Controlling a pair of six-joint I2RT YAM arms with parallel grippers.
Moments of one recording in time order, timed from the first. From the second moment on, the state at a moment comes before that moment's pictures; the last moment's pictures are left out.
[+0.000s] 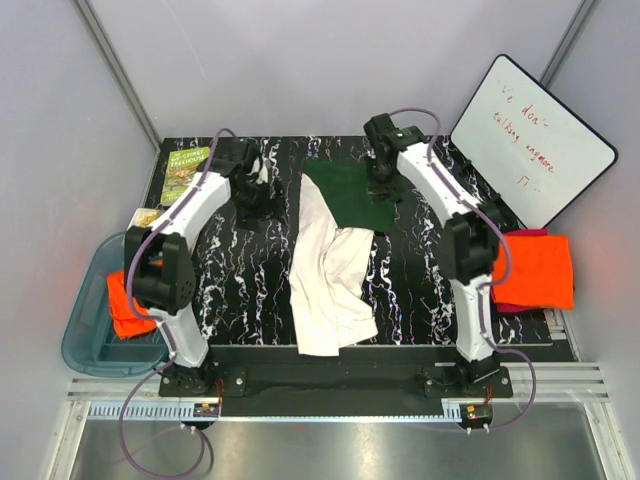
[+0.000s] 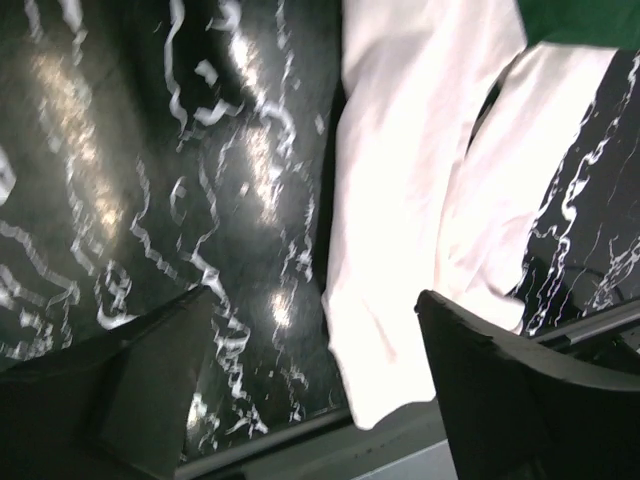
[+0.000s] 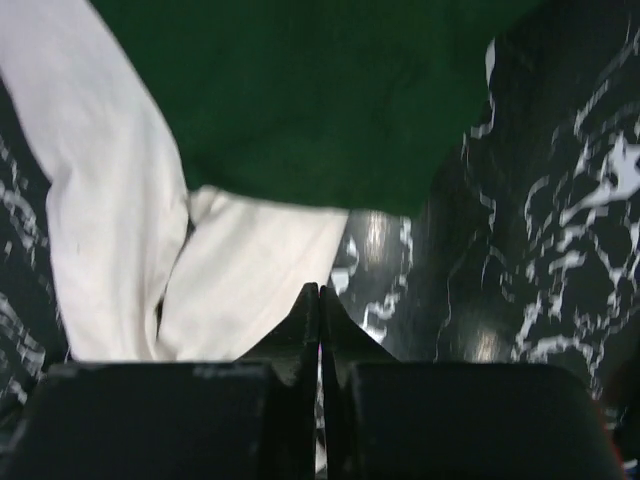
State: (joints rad) left arm -0.24 1.77 1.50 -0.93 0.29 -0.32; right arm 0.42 2.11 2.06 -1.14 0.02 0.39
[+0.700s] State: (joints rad) left arm -0.42 1.94 1.58 -0.92 0.35 -0.35; right arm 0.43 2.73 2.69 -1.19 0.10 0.32
